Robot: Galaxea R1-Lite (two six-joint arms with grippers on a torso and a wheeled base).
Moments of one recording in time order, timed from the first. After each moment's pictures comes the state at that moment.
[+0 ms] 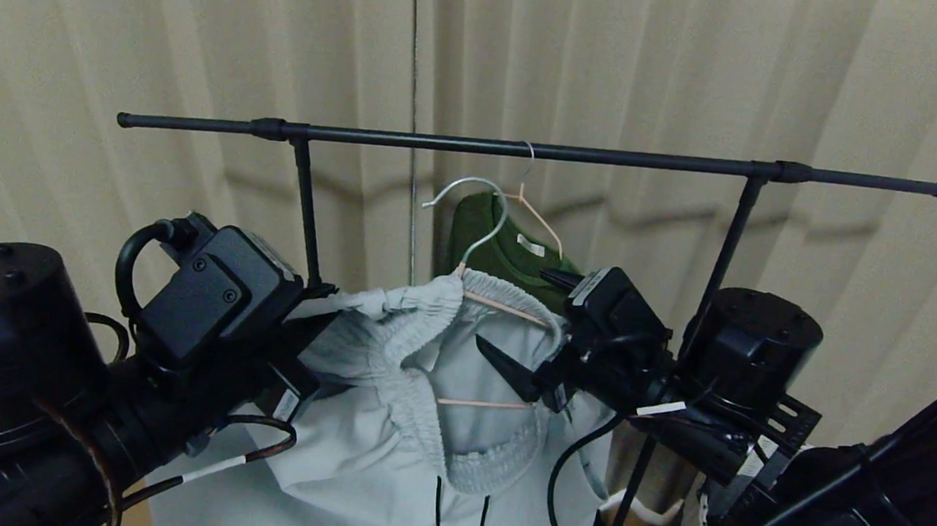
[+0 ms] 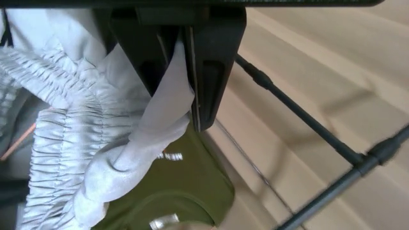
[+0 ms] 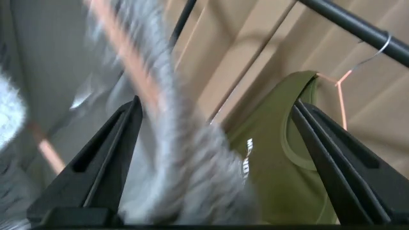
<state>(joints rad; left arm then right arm) -0.64 1.45 -0.46 -0.93 0.20 0.52 0.65 1.93 -0.70 -1.21 0.12 -0.38</state>
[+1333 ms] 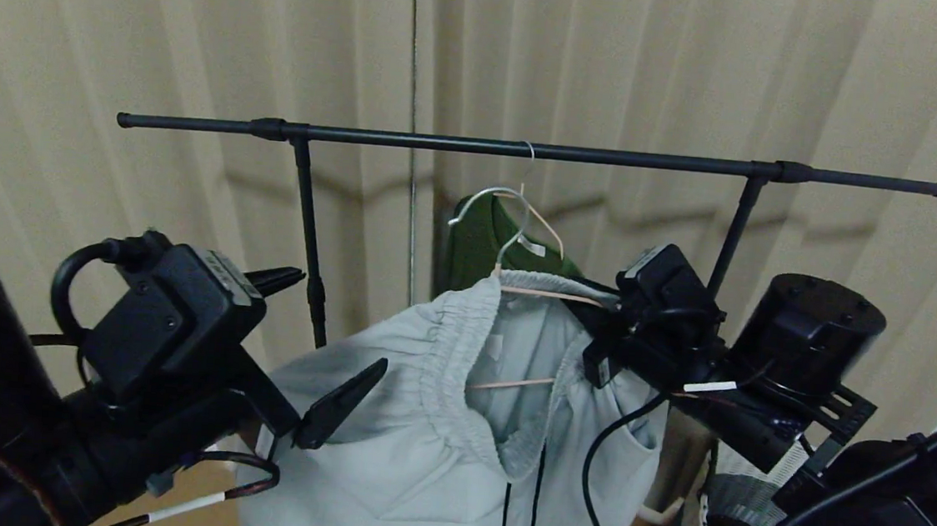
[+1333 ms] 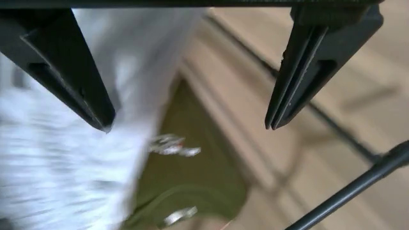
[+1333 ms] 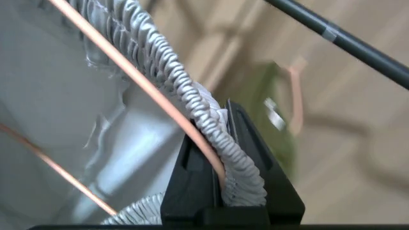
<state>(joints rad) -0.66 1.38 -0.39 -0.93 0.09 0.43 0.55 1.86 -0.66 -1.21 0.06 -0.39</state>
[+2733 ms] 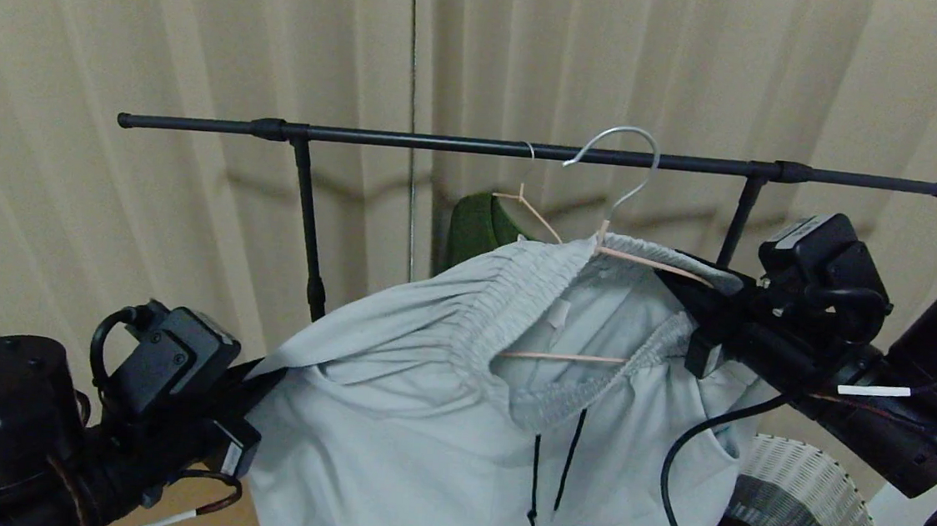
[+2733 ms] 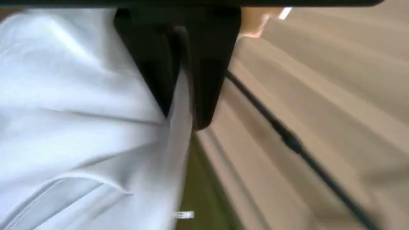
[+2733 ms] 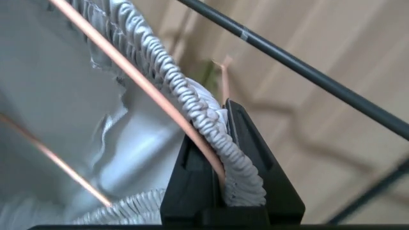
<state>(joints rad) -0.41 1.54 -0.18 -1.15 0.06 0.38 0.45 1.61 -0.53 -1.16 0.04 -0.38</state>
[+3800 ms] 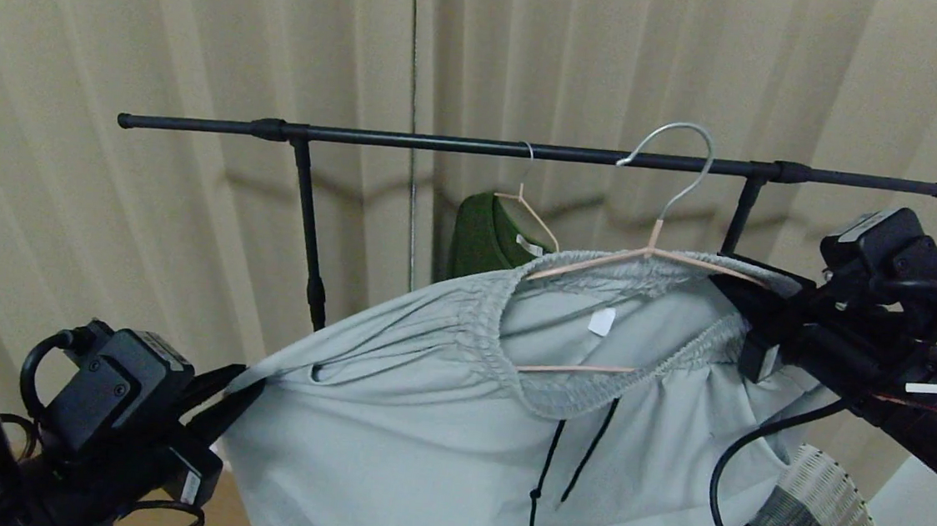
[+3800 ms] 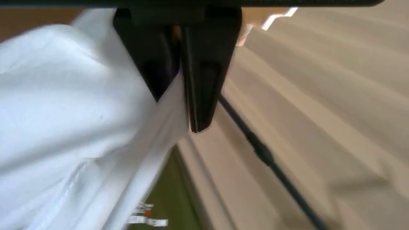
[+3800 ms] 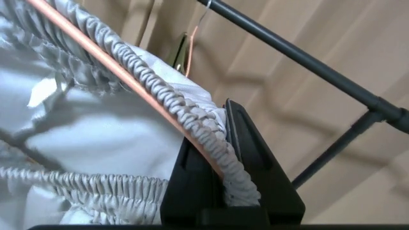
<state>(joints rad) -0.42 1.43 -0.10 -1.14 0.07 0.41 0.37 1.50 -0.52 -1.03 0.02 -0.38</state>
